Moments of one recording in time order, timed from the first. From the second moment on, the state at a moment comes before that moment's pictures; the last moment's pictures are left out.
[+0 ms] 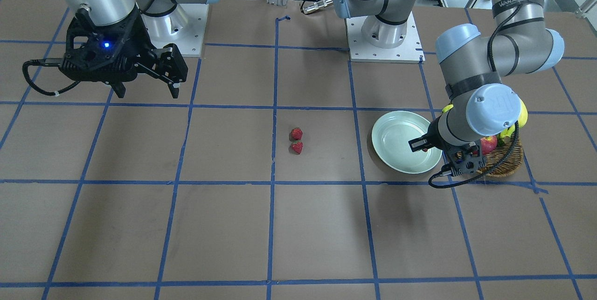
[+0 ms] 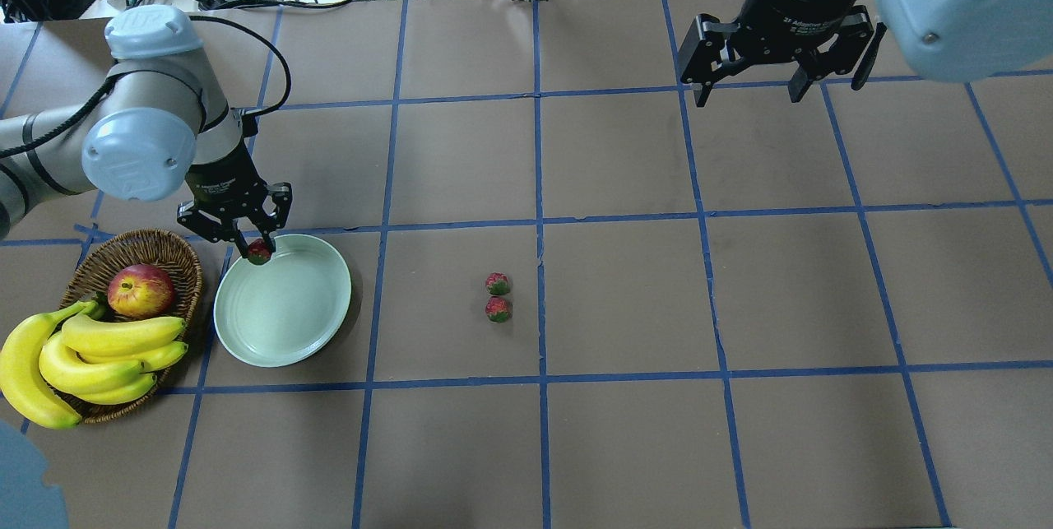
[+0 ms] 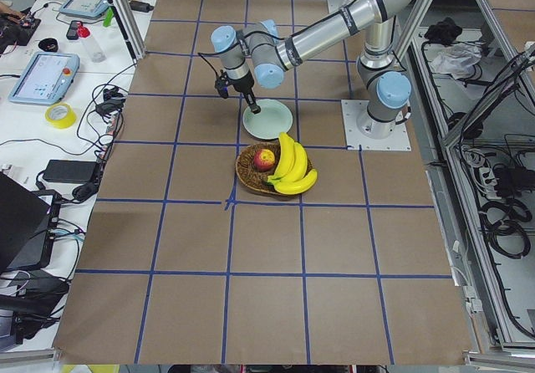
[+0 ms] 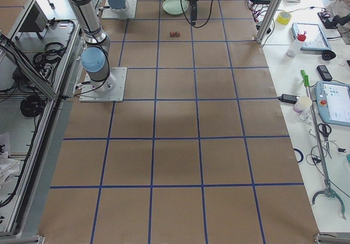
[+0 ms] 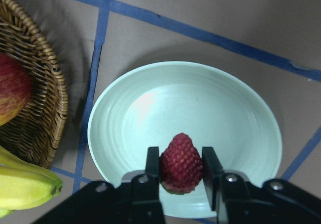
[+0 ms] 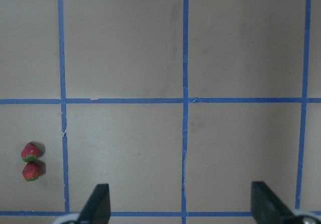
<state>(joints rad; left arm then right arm) -1.36 -1.85 -1.84 -1.31 1.73 -0.12 1.62 -1.53 1.54 -1.64 -1.57 0.04</state>
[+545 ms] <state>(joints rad) -1.34 -1.88 -1.89 -1.28 1.76 -0.11 1.62 -1.53 1.54 -1.64 -1.57 0.05</state>
